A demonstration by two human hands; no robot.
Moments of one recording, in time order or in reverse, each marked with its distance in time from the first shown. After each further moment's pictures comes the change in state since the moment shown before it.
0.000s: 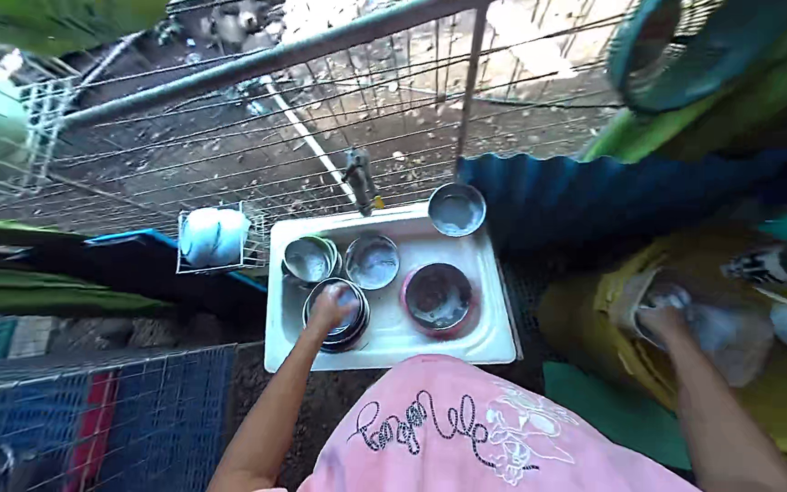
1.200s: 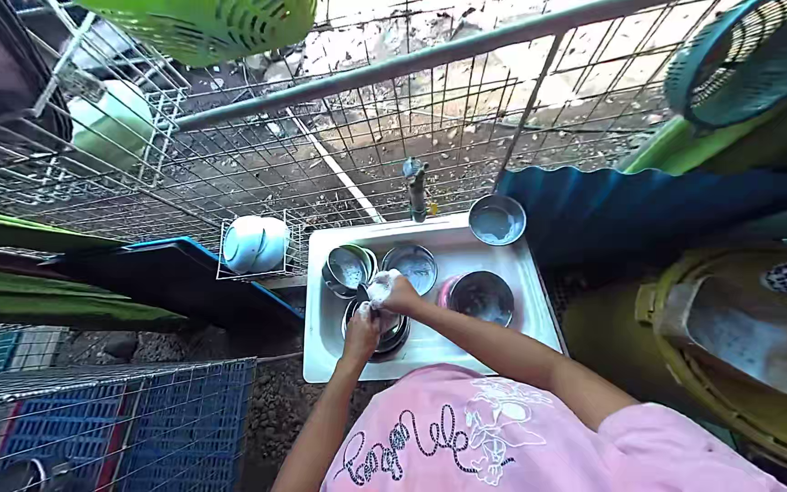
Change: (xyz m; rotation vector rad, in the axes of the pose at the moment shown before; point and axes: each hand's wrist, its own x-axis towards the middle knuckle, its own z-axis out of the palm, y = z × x) left_hand -0.059 -0.007 -0.012 -0.177 0.224 0.037; right_hand -0.307 -0.373 0.256 0.149 -0.684 -0.963
